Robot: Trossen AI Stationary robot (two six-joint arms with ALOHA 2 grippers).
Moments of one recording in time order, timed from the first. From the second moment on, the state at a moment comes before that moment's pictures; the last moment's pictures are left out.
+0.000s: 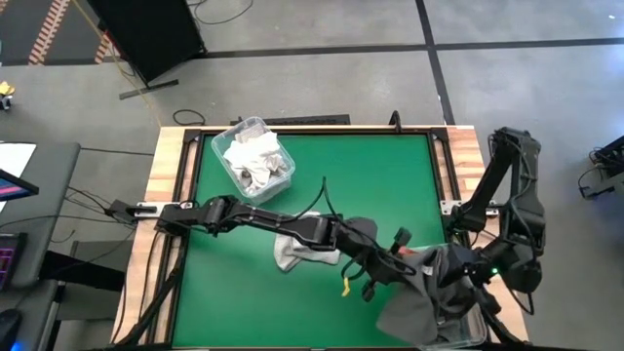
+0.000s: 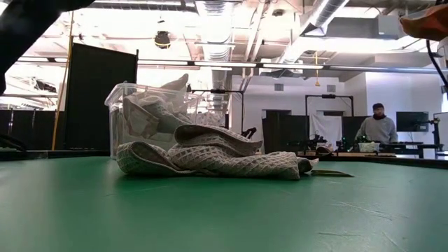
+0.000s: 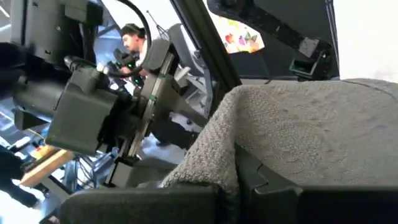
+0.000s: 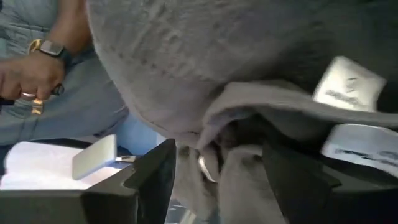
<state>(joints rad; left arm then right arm) -0.22 2.41 2.35 0.03 0.29 0.54 1.25 0.92 0.95 -0.80 0.42 1.25</state>
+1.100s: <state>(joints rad) -0.19 2.56 2.35 0.12 0.32 0.45 1.07 0.92 0.95 -0.94 0.58 0.98</state>
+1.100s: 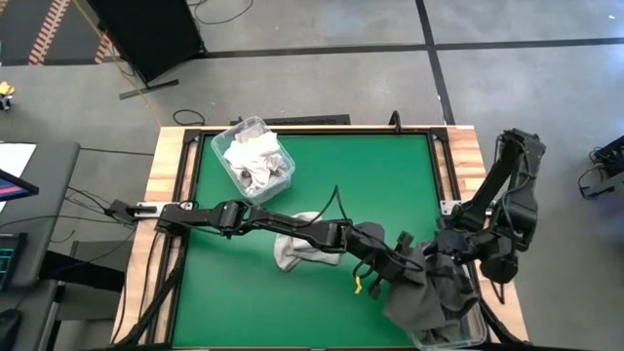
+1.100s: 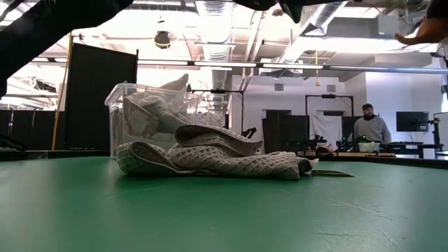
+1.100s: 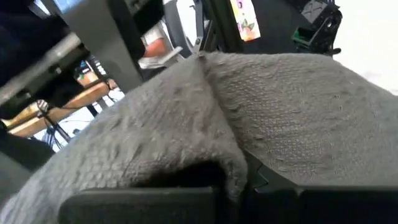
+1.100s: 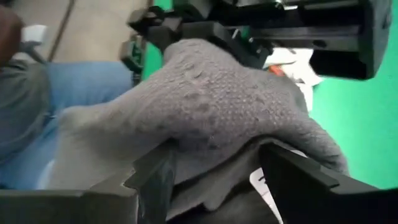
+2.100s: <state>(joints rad) -0.19 2.55 2.35 0.09 0.32 0.41 1.09 1.06 0.97 -0.92 0.55 0.91</state>
